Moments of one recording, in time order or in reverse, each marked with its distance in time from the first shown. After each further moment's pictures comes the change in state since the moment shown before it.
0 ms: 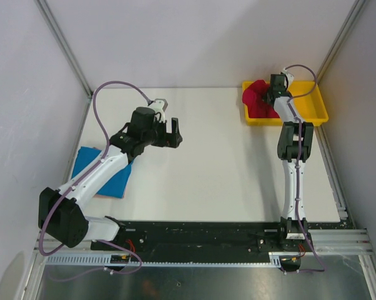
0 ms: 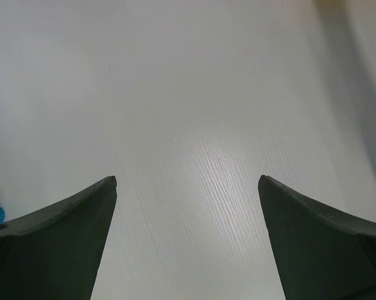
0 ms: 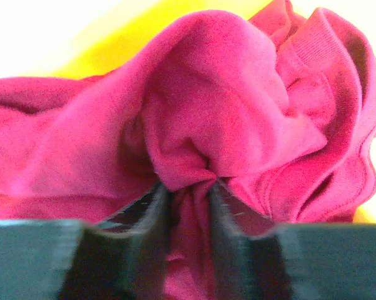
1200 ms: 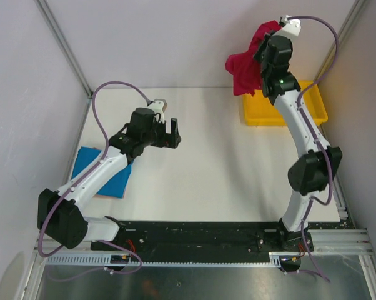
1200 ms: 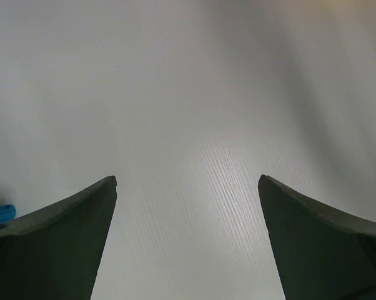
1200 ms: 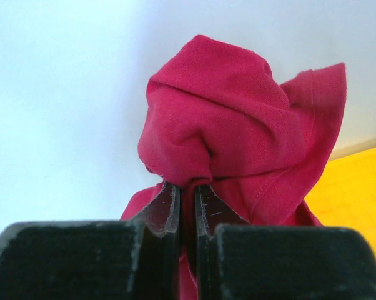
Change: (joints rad) left arm 0.000 -0.011 -0.006 -0.002 -0.024 0.018; right arm 0.246 -0.724 -0.293 0.224 0.154 -0.110
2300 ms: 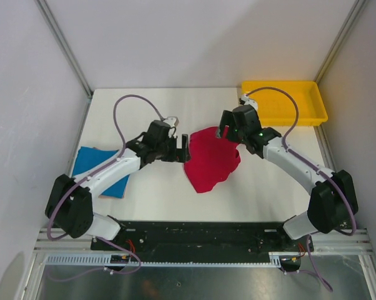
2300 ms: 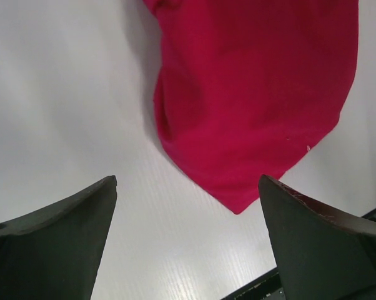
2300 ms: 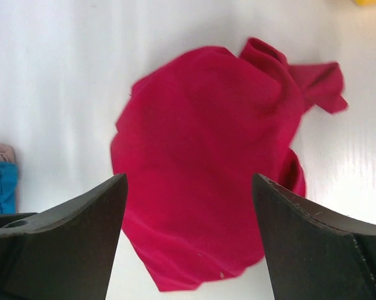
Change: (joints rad) left arm -0.076 0.088 -0.100 0.006 0.050 -0.148; right arm 0.319 -0.429 -0.863 -0.203 -0.180 0.292
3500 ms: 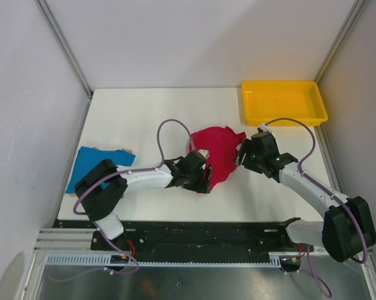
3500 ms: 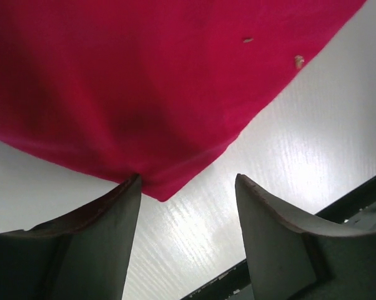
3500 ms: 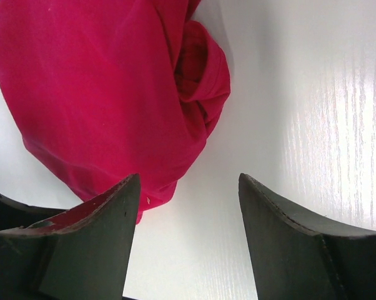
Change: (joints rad) left arm -0.369 0.262 -0.077 0.140 -0.033 -0.220; right arm -0.121 -0.274 -0.423 -0.039 -0.154 0.087
